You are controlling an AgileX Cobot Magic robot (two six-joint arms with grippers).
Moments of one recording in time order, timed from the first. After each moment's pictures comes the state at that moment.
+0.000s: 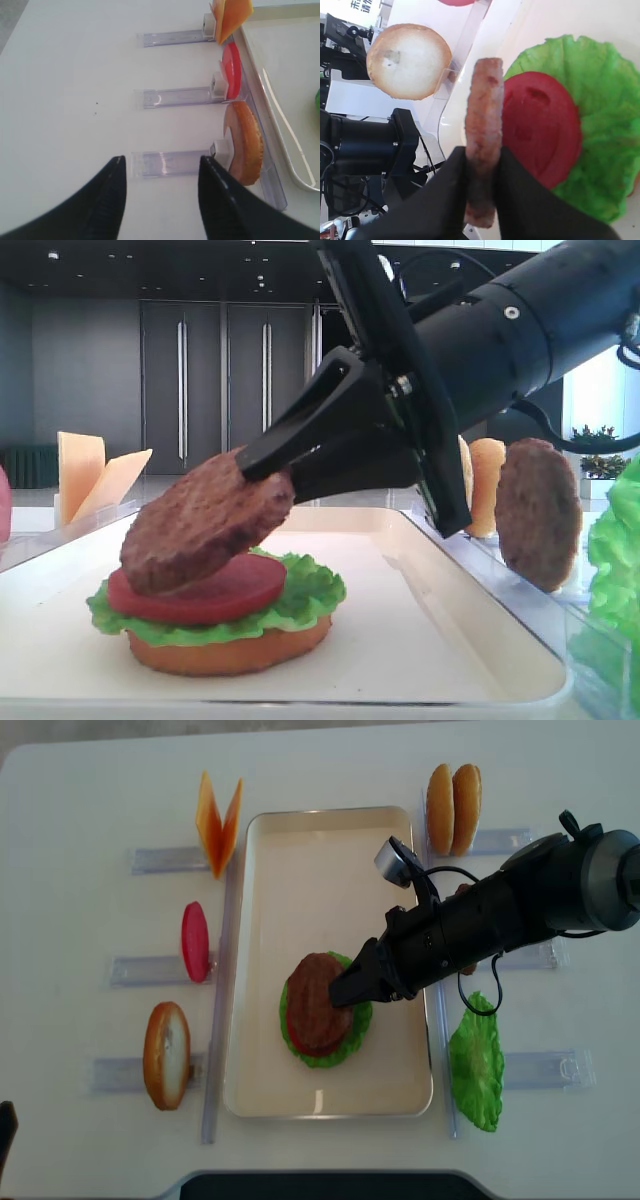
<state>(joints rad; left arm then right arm) 0.06 -0.01 -0.47 0.01 1.11 0.09 0.45 1.90 -0.90 1.54 0.99 -1.27</state>
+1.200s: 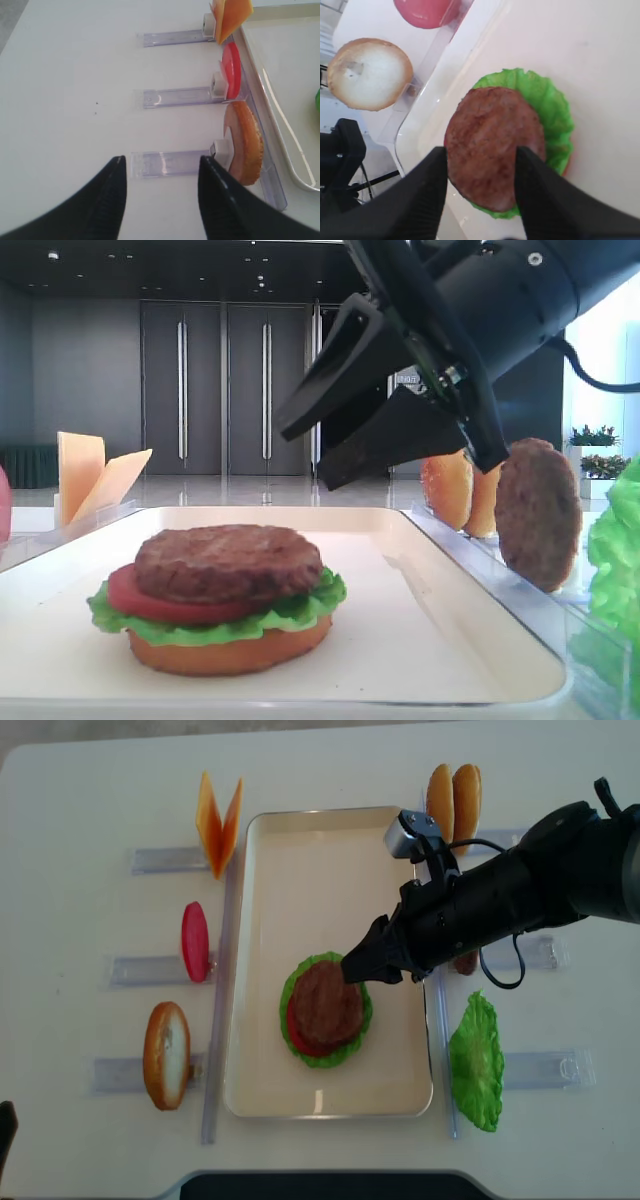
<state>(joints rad) 0.06 -0.01 -0.47 0.01 1.11 0.09 0.45 1.75 -0.90 1.38 0.80 -1.18</state>
